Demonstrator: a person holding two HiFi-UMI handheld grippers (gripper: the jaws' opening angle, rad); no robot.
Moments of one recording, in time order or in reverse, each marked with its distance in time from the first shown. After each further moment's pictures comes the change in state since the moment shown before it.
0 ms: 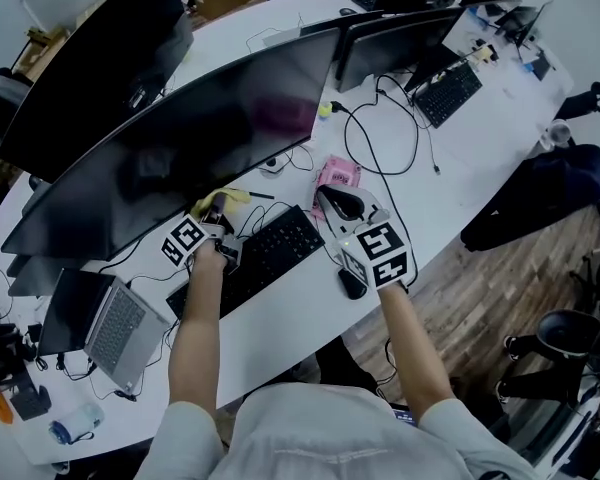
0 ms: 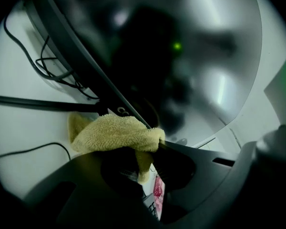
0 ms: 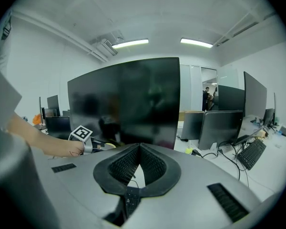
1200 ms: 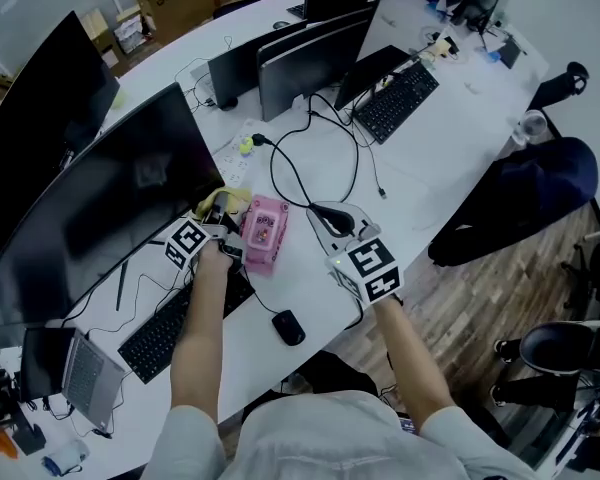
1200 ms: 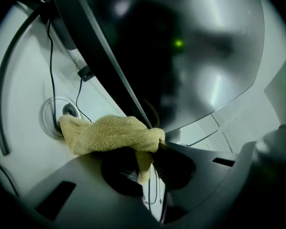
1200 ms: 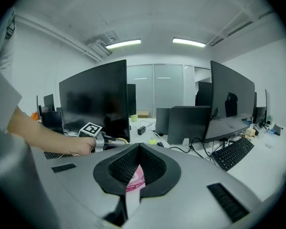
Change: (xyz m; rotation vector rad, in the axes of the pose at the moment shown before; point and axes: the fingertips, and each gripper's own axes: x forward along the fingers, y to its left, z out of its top) left arm 0.186 -0.114 -0.120 -0.063 0.017 -0.107; right arm -0.056 -0.182 -0.048 0.013 0.011 -0.034
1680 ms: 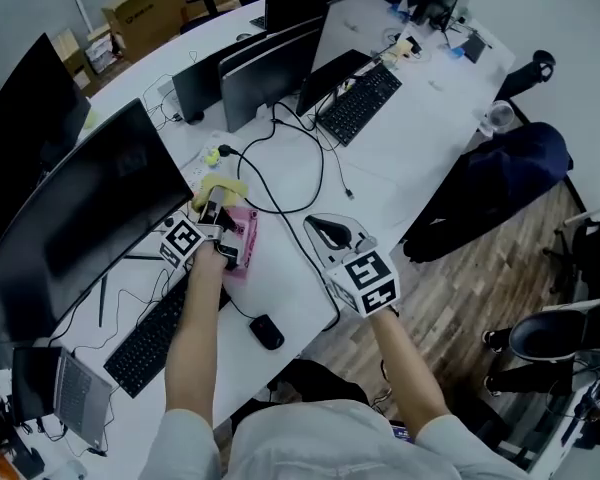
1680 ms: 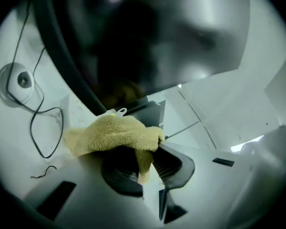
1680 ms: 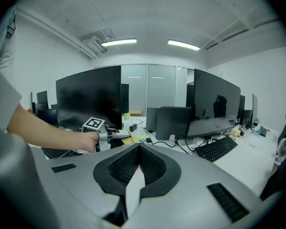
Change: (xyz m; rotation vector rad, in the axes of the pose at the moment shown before) left arm 0.032 -0.074 -0.042 0.040 0.045 -0.199; right arm -0.060 -0.020 -0.014 0.004 0.020 -0.096
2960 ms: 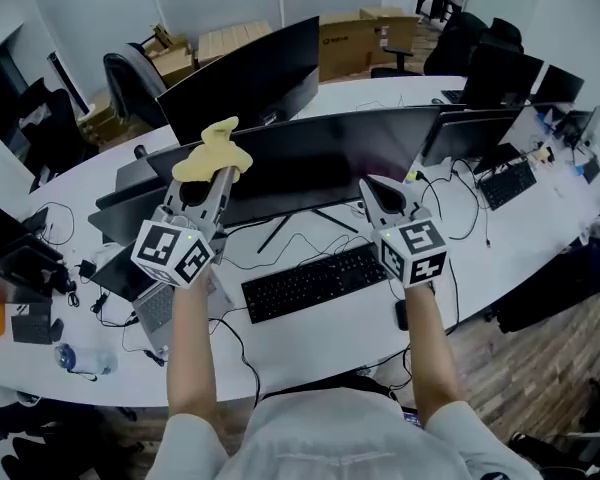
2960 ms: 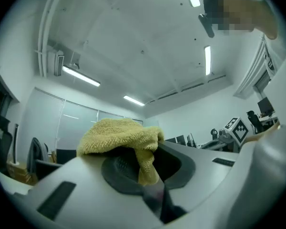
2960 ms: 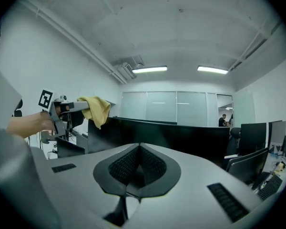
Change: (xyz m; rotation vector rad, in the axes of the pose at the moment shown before) left arm -0.486 -0.260 0.316 1.284 -0.358 0.078; right arm 0.038 0.348 0.238 -0.150 -0.326 0.245
